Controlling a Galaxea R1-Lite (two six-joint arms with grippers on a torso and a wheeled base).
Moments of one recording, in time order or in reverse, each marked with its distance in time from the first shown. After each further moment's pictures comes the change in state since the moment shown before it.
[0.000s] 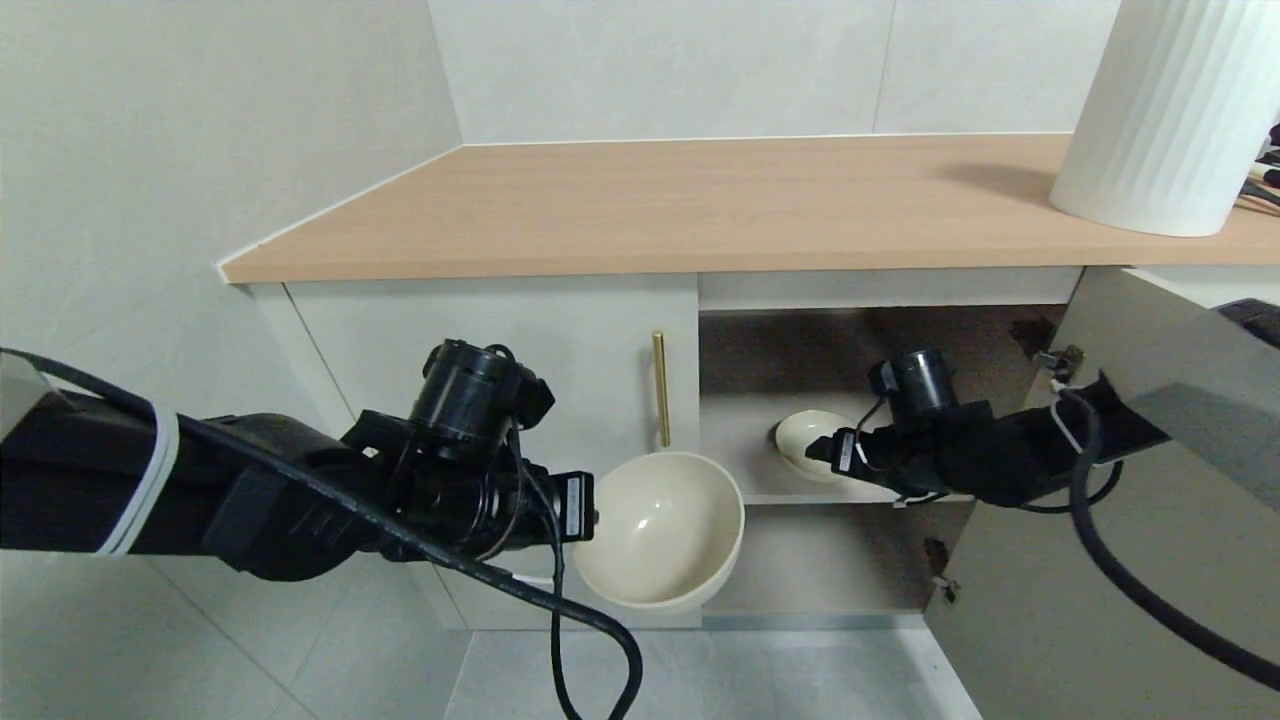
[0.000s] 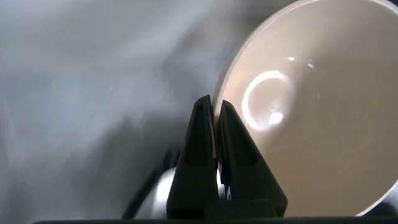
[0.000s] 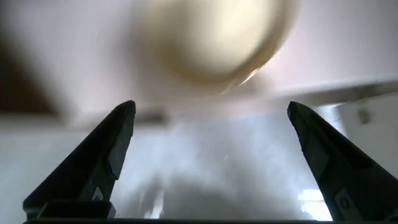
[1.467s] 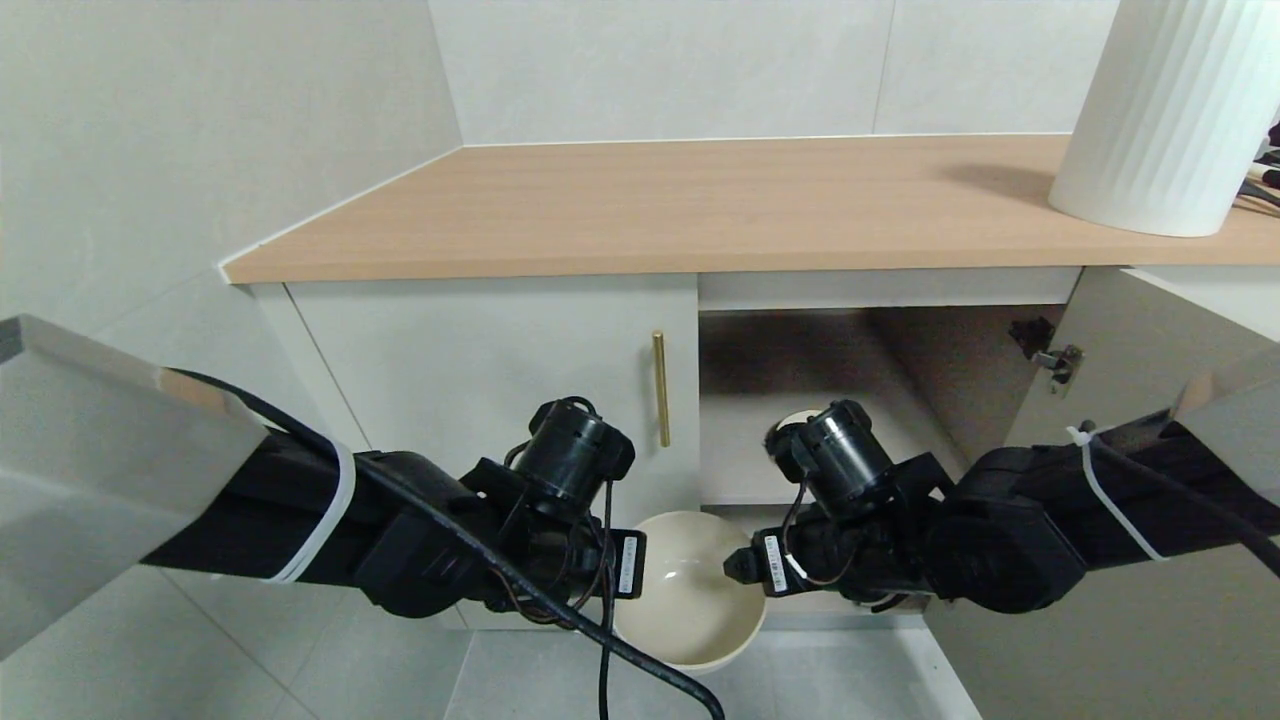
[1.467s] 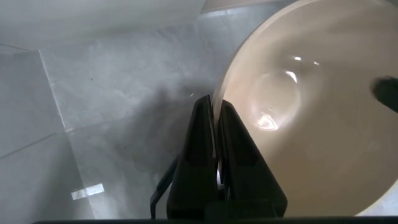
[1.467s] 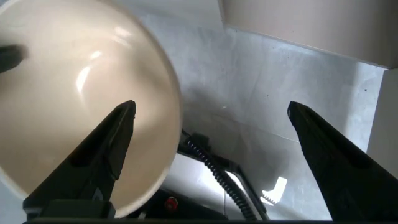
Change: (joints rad) left arm -0.131 0.139 -0.031 0.022 0.204 0.007; right arm 0.351 -0.165 0.122 0.228 -0.044 -0.056
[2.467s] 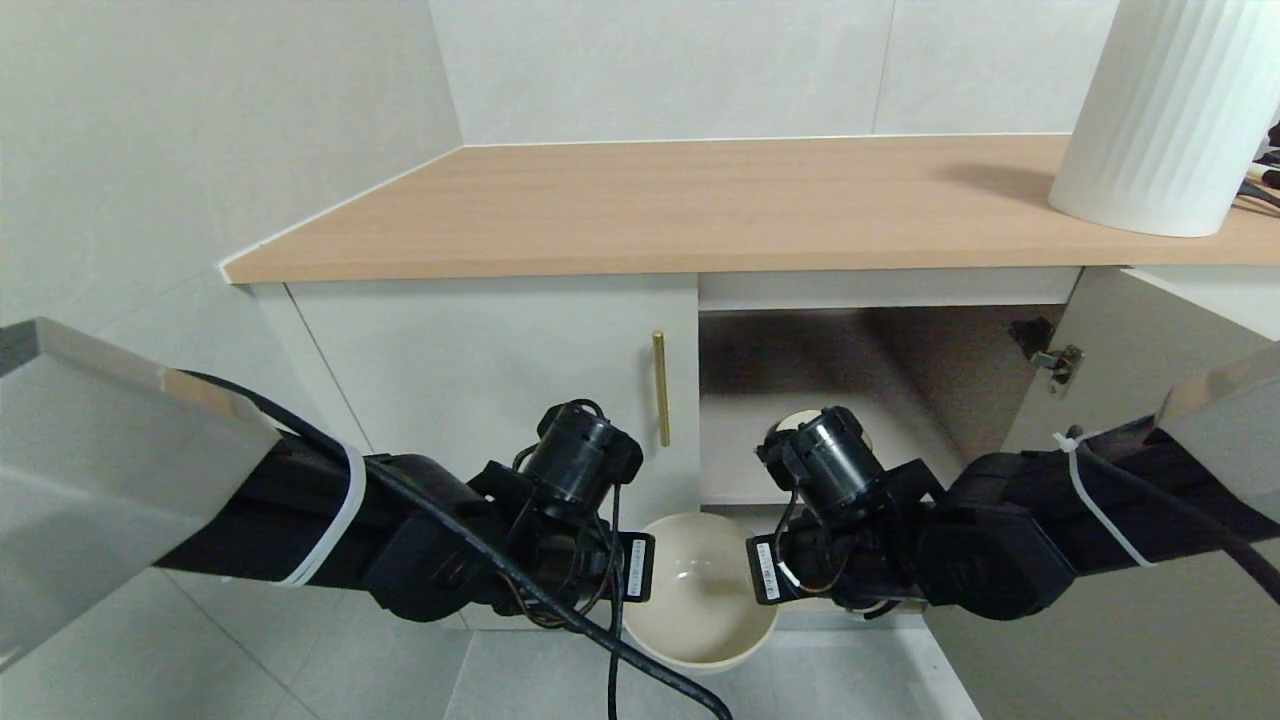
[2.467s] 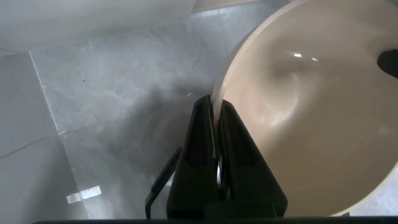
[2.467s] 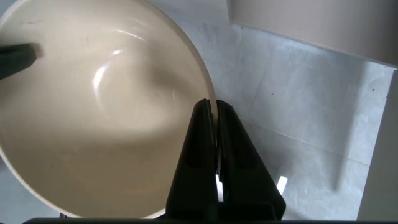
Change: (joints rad) left arm -0.001 0.009 -0.003 -0.005 -0.001 -0.004; right arm -0.002 0.012 -0.001 -0.001 0.004 0.001
